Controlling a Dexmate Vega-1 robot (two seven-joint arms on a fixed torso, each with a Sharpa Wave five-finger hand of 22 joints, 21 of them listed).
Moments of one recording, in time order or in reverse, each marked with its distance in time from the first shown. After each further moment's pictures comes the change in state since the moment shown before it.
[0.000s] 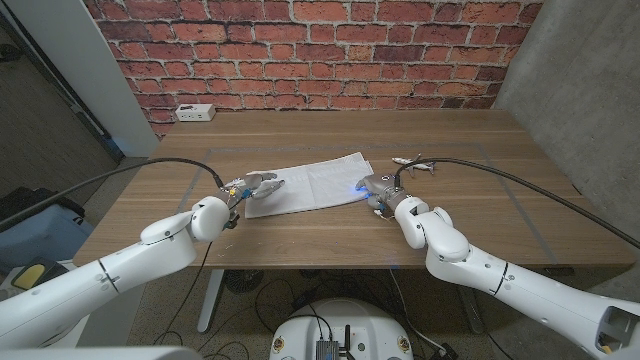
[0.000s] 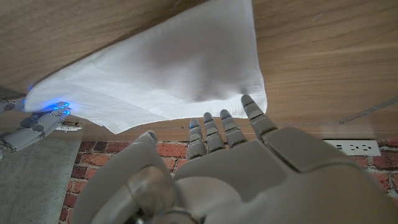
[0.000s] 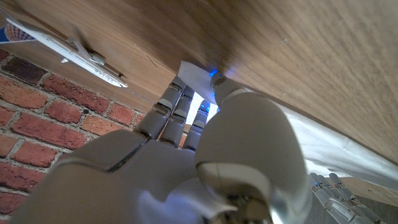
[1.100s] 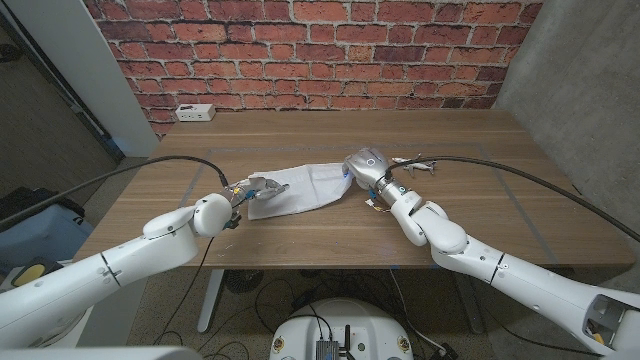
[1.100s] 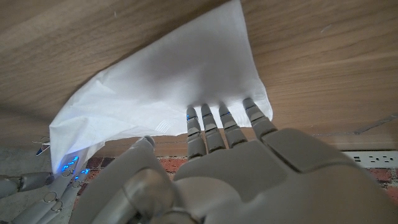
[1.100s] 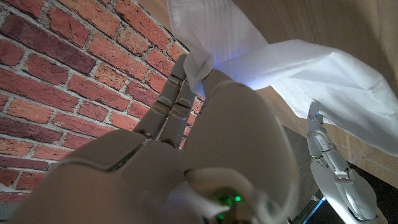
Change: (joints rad) left arm -0.068 0.013 0.058 -0.010 0.020 0.033 -0.126; left_hand -0.070 -0.018 -0.034 -0.012 0.018 0.177 0.038 0.037 0.000 0.109 -0.002 0.027 0.000 0.068 -0.015 0.012 -0.005 0.027 0.016 -0.007 -0.008; right arm 0.056 0.023 0.015 0.163 -0.197 0.310 -0.401; right_hand 0.183 -0.001 -0.022 0.001 0.009 0.355 0.016 0.063 0.029 0.305 -0.046 0.047 0.040 0.262 -0.040 0.174 0.189 -0.029 0.001 0.325 0.156
